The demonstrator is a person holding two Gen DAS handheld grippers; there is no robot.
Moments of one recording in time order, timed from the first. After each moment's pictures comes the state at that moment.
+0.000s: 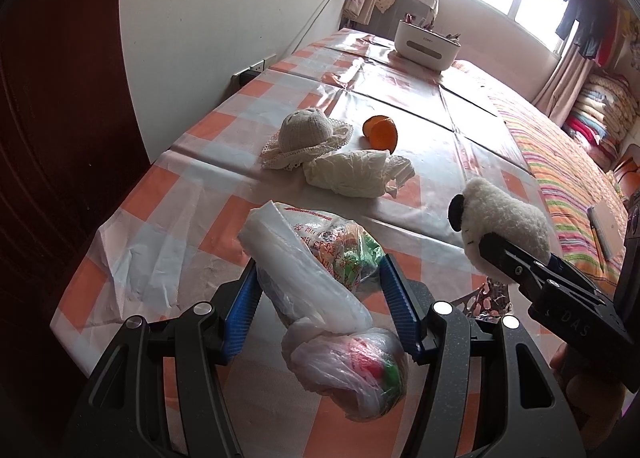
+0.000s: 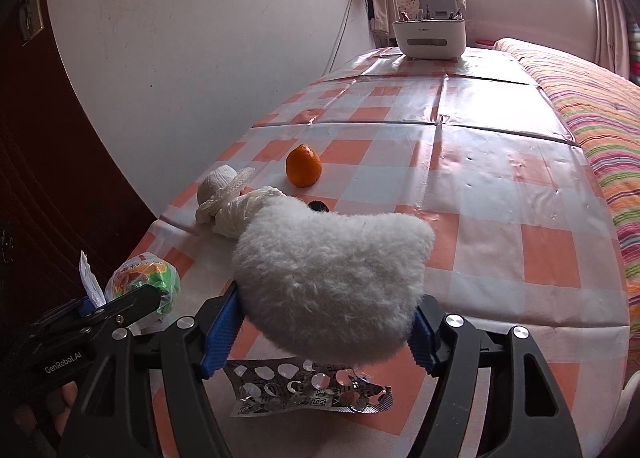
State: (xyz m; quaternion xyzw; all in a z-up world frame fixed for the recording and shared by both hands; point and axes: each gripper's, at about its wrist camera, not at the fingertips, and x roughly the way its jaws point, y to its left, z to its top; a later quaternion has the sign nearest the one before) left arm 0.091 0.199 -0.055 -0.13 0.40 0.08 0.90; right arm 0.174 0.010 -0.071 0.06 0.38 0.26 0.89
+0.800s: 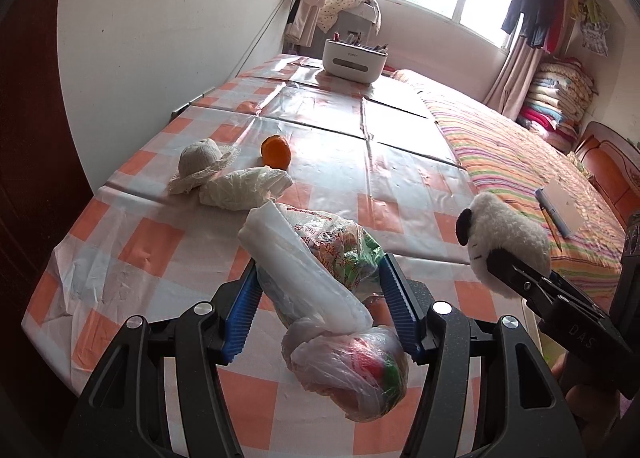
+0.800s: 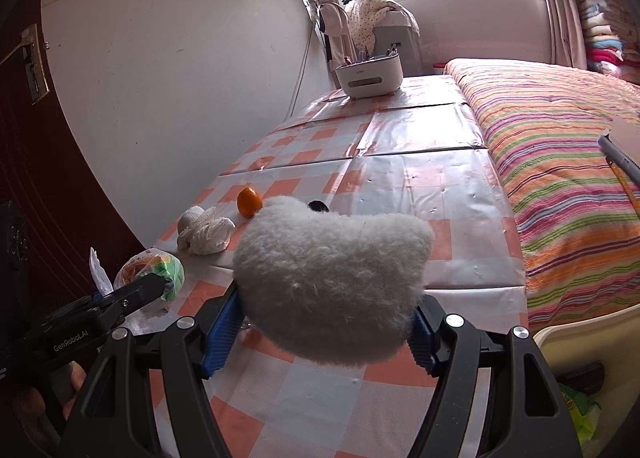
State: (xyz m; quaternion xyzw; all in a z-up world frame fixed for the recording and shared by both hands) left arm 0.083 0.111 -0.028 -0.10 0.35 0.00 0.93; right arm 0.122 -0.098 -0.050 0.11 0.32 0.21 0.92
